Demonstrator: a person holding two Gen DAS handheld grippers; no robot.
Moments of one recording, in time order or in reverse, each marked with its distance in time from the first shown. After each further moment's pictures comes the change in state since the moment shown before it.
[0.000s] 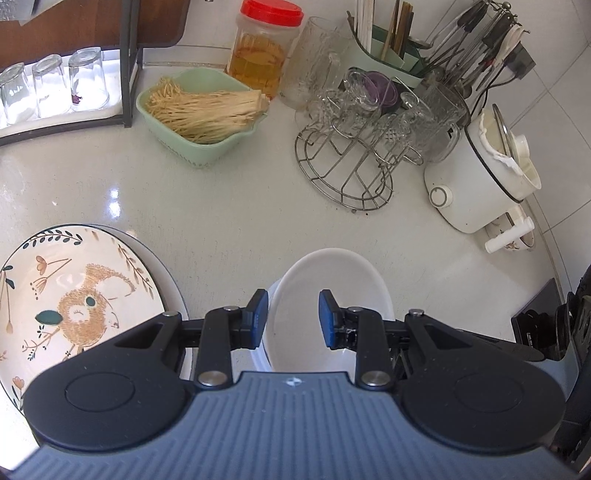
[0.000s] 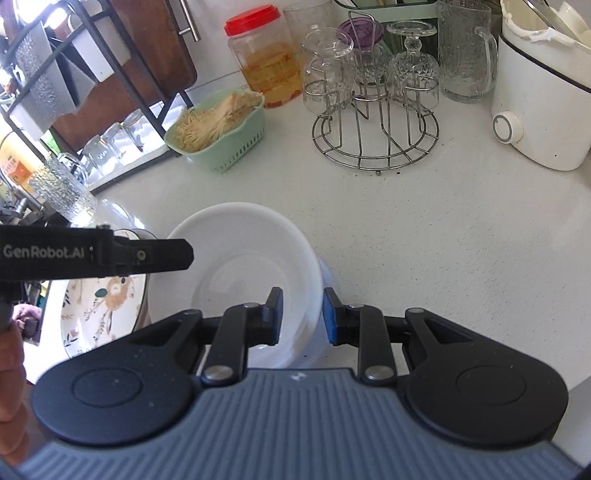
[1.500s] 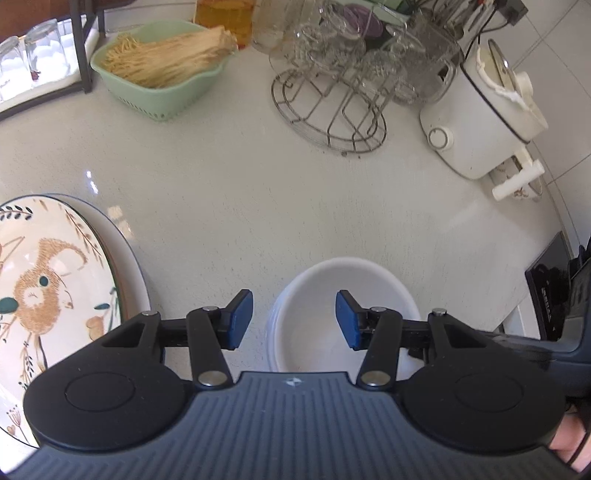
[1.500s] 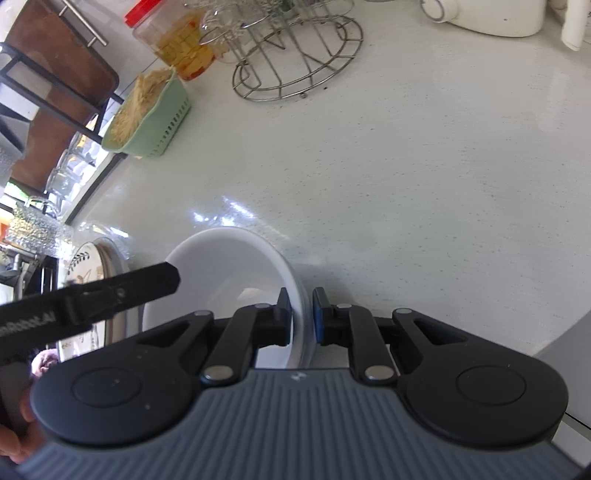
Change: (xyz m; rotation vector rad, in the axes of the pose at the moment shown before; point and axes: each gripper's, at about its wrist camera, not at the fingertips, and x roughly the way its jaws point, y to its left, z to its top) left arm 0.050 -0.014 -0.021 0.088 0.126 -0.003; right arm 0.027 -0.053 -0.024 0.303 0.133 0.025
